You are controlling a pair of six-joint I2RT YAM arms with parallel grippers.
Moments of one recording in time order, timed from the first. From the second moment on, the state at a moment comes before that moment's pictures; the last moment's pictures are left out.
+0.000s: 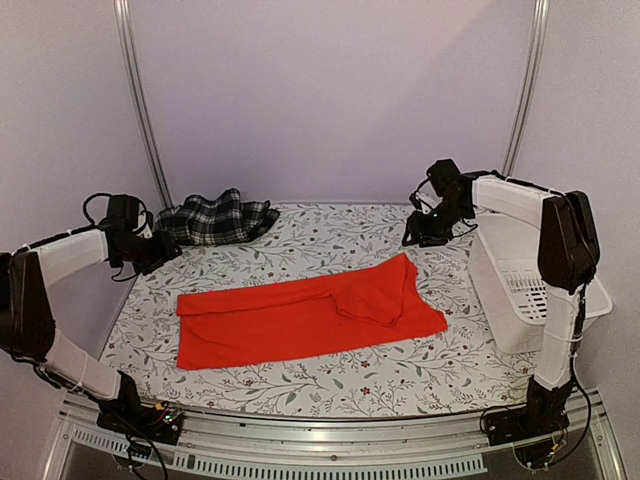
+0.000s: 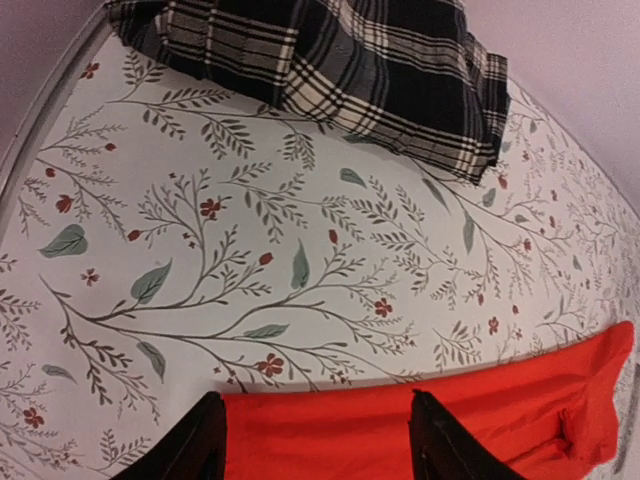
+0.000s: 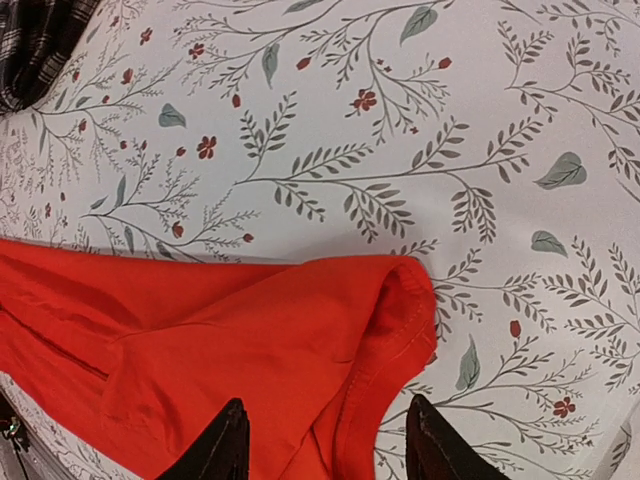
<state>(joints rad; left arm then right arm) 0.07 1.40 0.89 -0.35 0.17 -0.43 0.35 2.05 1.70 -0.76 -0.25 0.20</state>
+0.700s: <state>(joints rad) -0.66 1.78 1.20 -0.29 0.28 -0.33 0.42 1.89 1.29 -0.71 -0.51 0.28</state>
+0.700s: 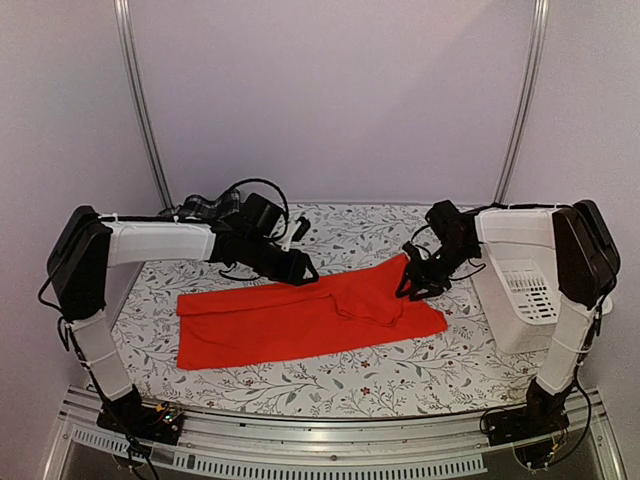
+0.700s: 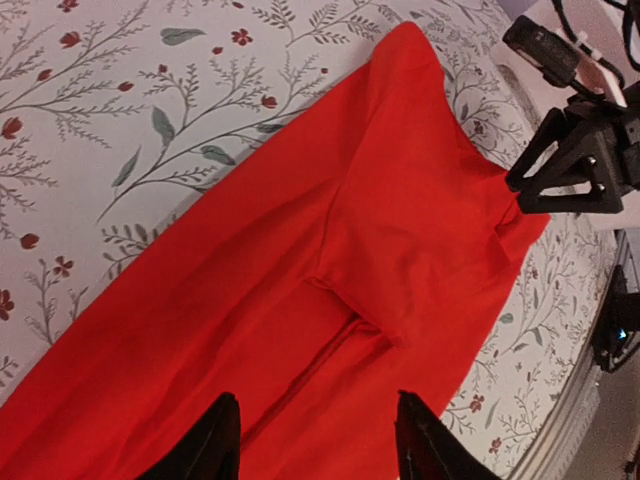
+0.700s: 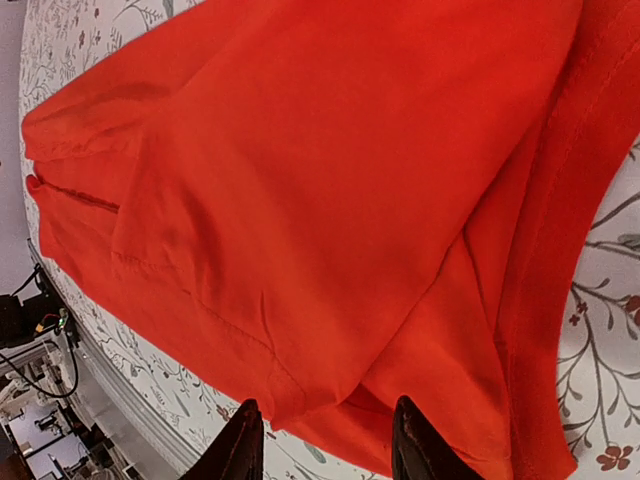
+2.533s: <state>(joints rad) -0.80 2.10 1.41 -0.28 0.32 -0.51 0.48 1.89 1.09 -0.55 -0.66 0.46</state>
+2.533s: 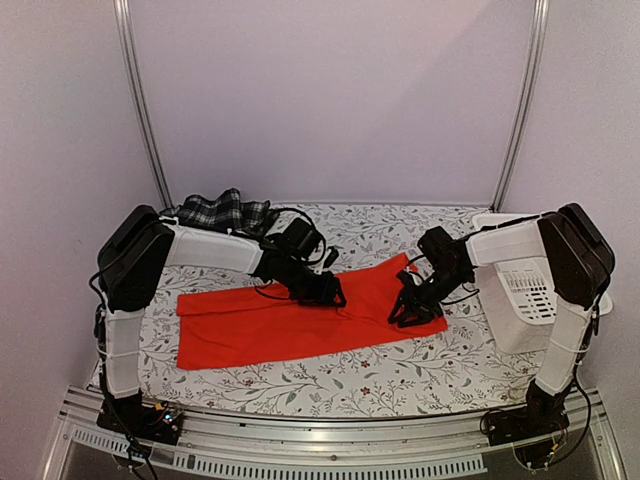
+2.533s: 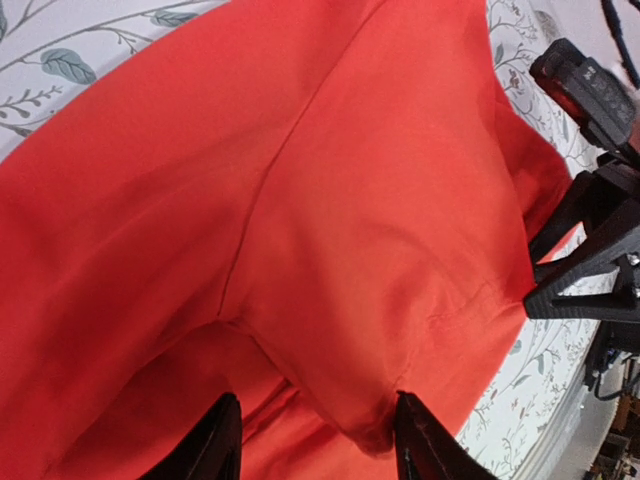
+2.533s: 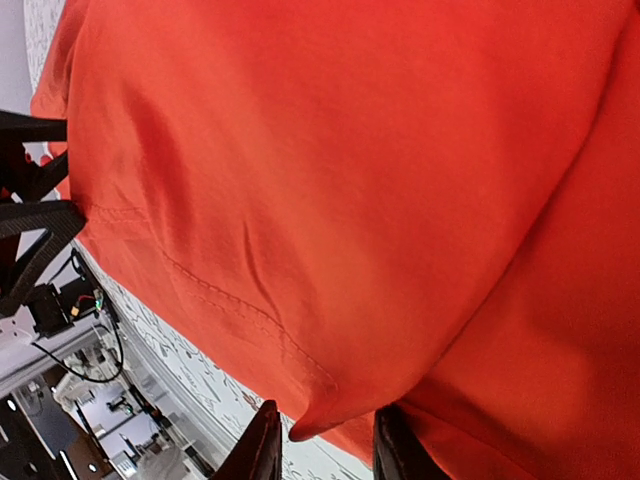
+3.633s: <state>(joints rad) -0.79 2.12 1.41 -0.31 0.37 -0.49 0.57 1.88 1.08 -0.49 -0.82 0.48</state>
